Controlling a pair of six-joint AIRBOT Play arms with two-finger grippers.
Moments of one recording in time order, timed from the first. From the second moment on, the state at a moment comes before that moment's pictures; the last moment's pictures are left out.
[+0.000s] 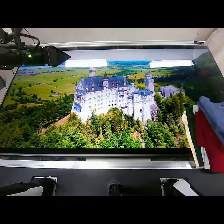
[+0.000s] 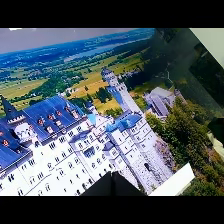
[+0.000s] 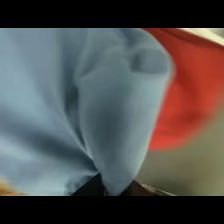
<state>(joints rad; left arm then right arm) -0.08 -1.40 1.81 0.82 -1.18 -1.19 -1.04 -1.17 1.42 -1.55 1.83 1.74</state>
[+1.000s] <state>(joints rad) -0.14 -1.39 1.97 1.43 -1.18 -1.44 -0.57 -1.14 1.64 -1.67 1.12 1.58</state>
